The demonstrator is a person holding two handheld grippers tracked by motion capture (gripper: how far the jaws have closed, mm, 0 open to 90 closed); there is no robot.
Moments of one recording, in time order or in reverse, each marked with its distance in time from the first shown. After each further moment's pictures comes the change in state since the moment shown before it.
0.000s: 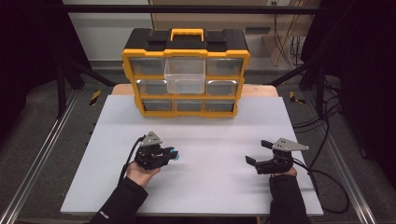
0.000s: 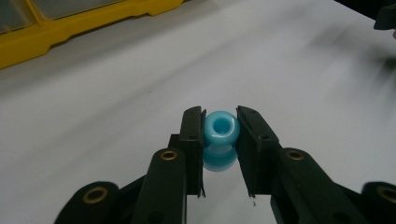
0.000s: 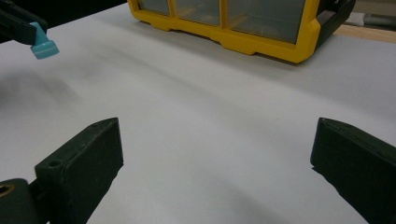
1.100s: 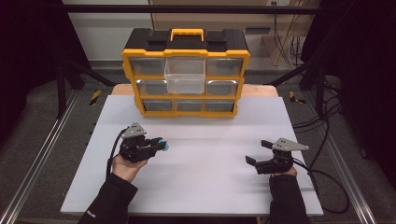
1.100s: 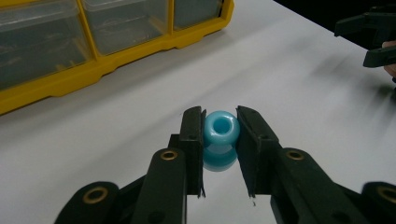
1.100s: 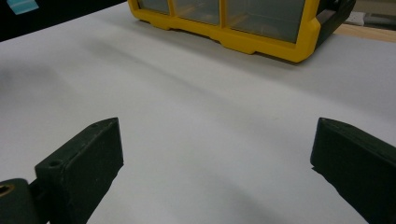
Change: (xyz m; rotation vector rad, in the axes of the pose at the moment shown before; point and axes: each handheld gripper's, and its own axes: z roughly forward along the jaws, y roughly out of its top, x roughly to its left) left arm 0.018 0.018 -0.042 -0.070 0.033 -0.007; right arm 0.000 0.000 0.000 0.003 0.000 -0.002
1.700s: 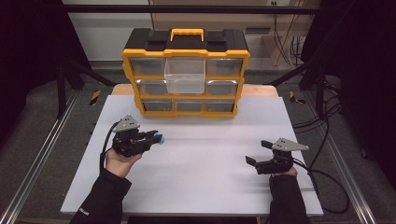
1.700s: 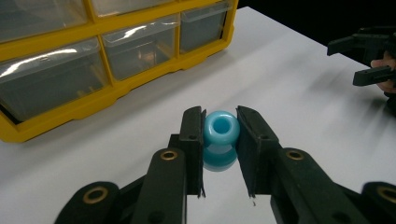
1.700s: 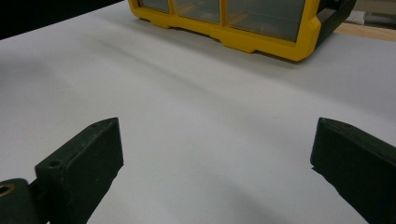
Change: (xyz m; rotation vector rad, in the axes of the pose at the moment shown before) left arm 0.004 0.022 -0.021 -0.037 0.004 0.023; right arm 0.000 0.000 0.000 0.006 -0.001 -0.004
